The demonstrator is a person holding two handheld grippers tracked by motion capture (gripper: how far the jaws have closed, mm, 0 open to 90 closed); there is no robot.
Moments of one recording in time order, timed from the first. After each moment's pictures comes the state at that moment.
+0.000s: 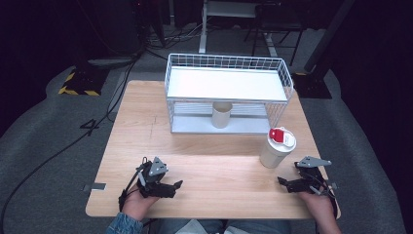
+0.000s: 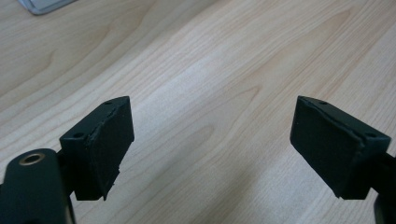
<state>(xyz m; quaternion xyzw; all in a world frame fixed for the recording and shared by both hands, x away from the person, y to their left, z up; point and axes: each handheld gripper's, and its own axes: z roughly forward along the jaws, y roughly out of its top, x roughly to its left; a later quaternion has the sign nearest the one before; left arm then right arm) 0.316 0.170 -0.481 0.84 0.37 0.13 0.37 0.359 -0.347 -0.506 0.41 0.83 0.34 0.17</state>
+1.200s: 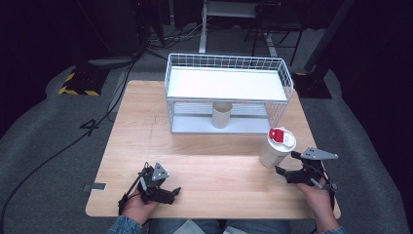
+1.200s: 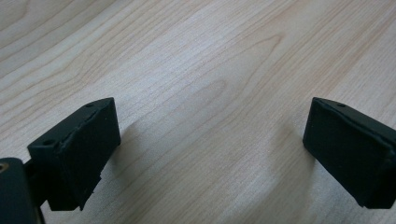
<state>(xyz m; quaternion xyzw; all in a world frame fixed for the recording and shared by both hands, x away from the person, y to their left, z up) 0.313 0.172 -0.505 0.85 0.37 0.13 0.34 0.368 -0.336 -0.471 0.38 0.80 0.43 0.18</state>
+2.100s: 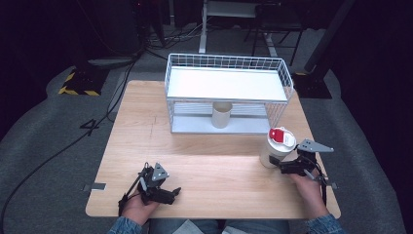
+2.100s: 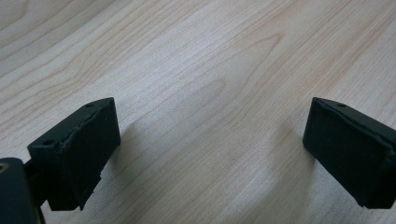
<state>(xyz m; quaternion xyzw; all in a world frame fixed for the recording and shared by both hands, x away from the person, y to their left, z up) 0.313 0.172 -0.505 0.86 0.37 0.13 0.33 0.395 -0.323 -0.473 0.36 0.76 0.51 0.18</state>
